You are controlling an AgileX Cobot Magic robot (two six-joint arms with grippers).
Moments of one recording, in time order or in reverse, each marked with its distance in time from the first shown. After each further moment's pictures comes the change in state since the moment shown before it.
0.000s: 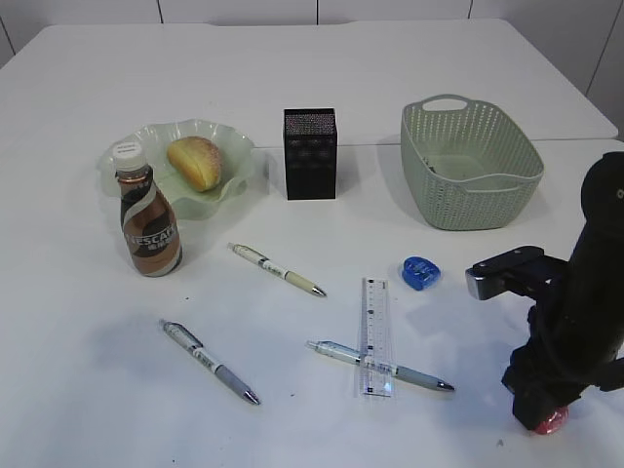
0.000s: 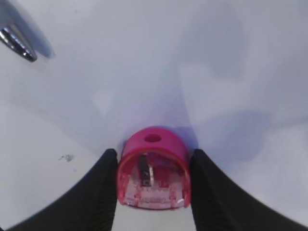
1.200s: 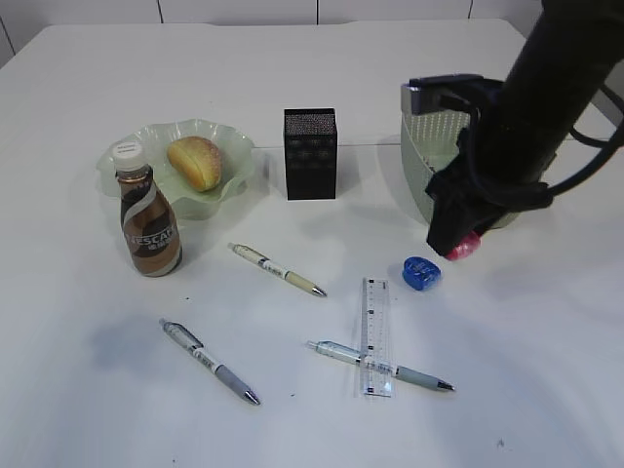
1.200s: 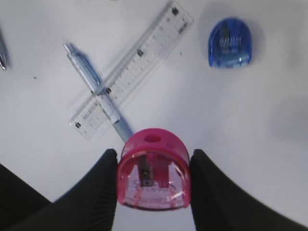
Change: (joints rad) left arm 0.000 0.000 0.000 0.000 0.003 0.000; right arm 0.067 0.005 -0.550 0.109 0.388 0.000
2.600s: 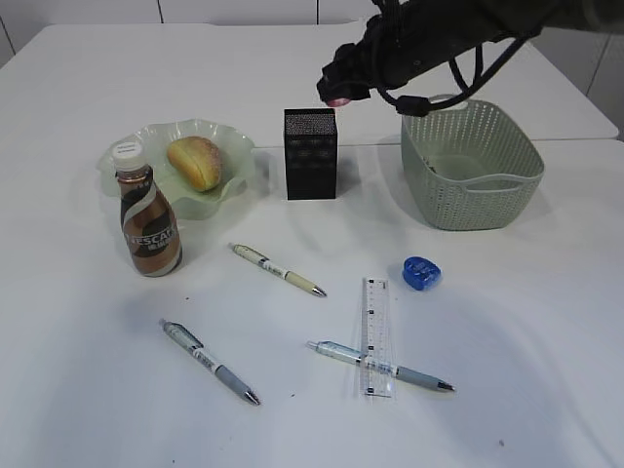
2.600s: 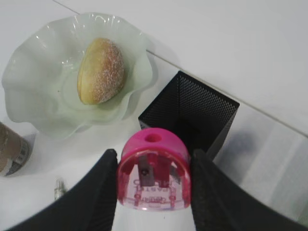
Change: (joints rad) left arm 0.000 0.000 0.000 0.000 -0.199 -0.001; right arm 0.027 0.278 -0.388 0.382 -0.600 -0.328
